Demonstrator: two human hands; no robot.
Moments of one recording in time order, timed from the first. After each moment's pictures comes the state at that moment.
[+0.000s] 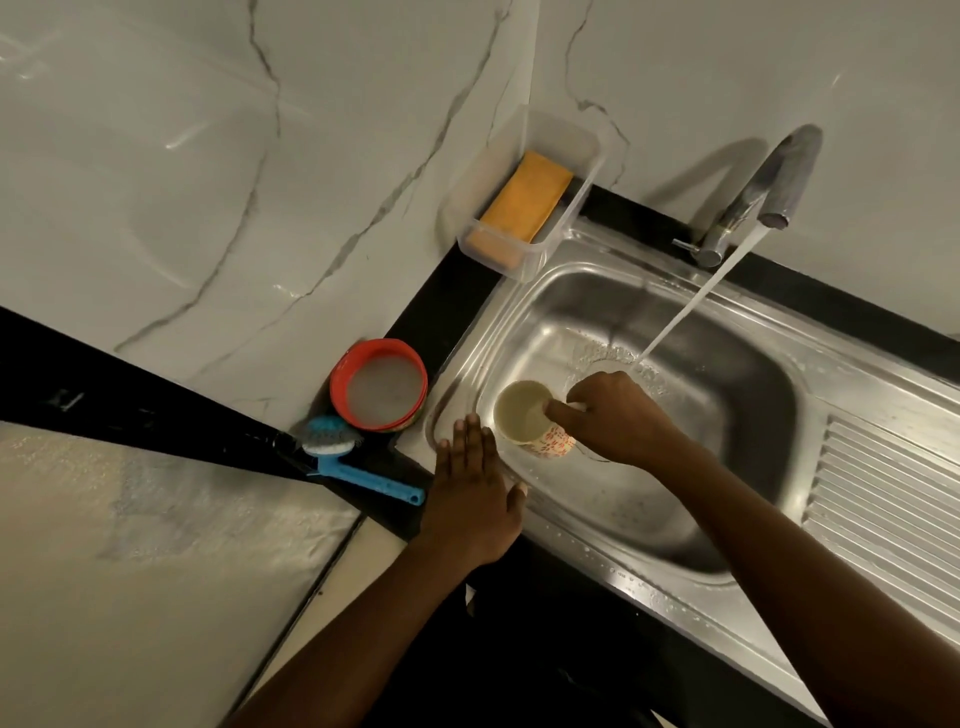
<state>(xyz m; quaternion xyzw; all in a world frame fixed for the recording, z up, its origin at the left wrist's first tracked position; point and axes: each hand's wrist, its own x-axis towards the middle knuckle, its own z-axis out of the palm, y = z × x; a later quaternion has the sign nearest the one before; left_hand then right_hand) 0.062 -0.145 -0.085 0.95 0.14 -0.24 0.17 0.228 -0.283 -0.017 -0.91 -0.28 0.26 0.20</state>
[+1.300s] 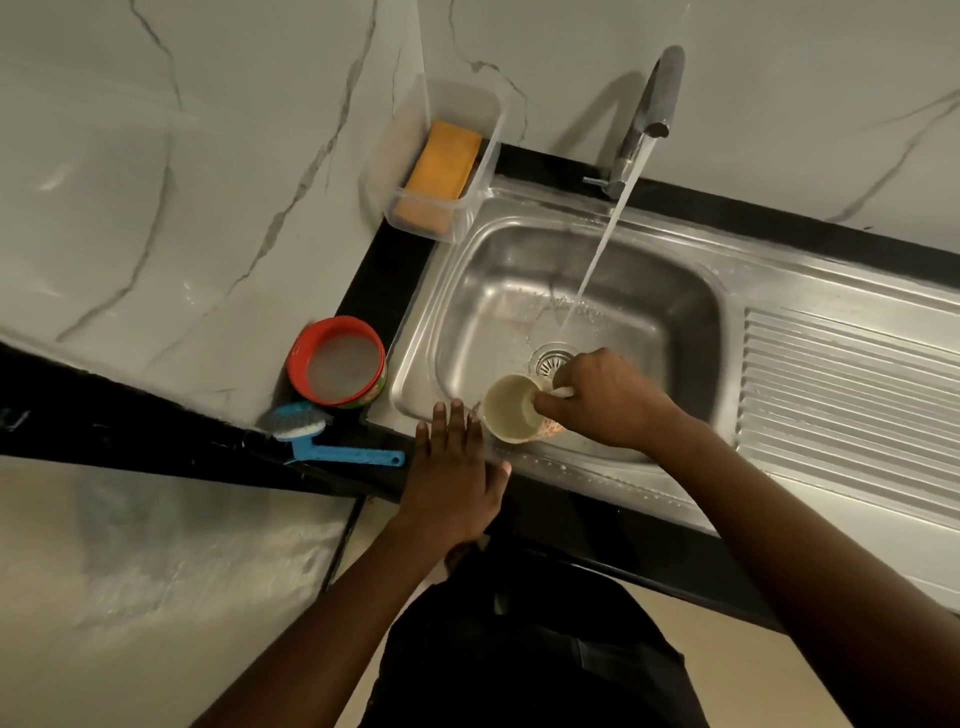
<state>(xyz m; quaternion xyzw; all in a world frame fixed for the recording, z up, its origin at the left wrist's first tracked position) 0.024 -0.148 -0.078 0.97 0.01 -0.23 0.11 0.153 -0.328 0.017 -0.93 -0.26 0.19 0.15</state>
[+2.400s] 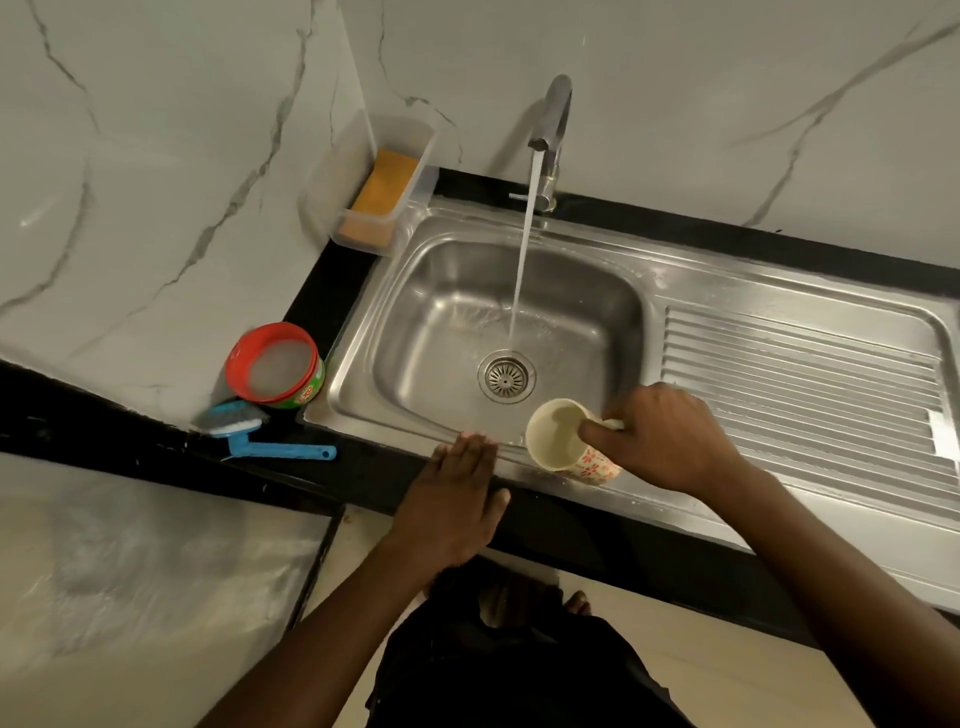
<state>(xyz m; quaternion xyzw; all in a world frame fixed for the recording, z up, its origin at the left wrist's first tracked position) 0.006 -0.240 -0.072 0.96 -0.07 -0.23 0.11 0.110 -0.478 0.044 -0.97 -0.19 0.13 0.08</state>
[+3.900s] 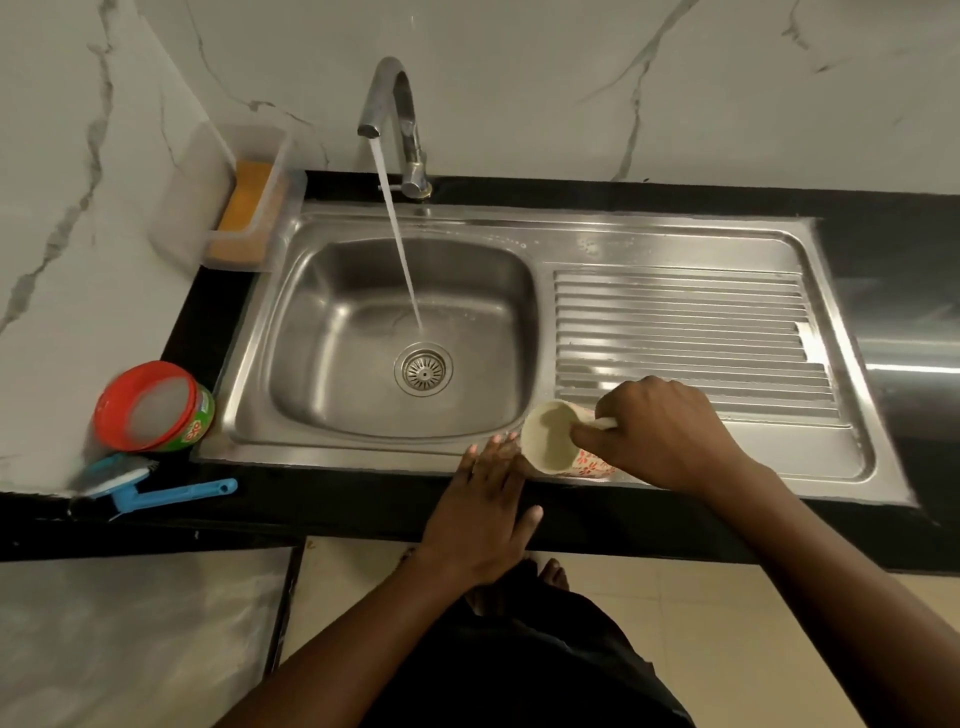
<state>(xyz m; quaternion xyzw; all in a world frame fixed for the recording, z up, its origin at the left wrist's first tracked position) 0.002 -0.366 -0.077 0.95 -0.22 -0.21 0.08 0.068 -0.580 0.054 -0.99 -0.11 0.10 0.03</state>
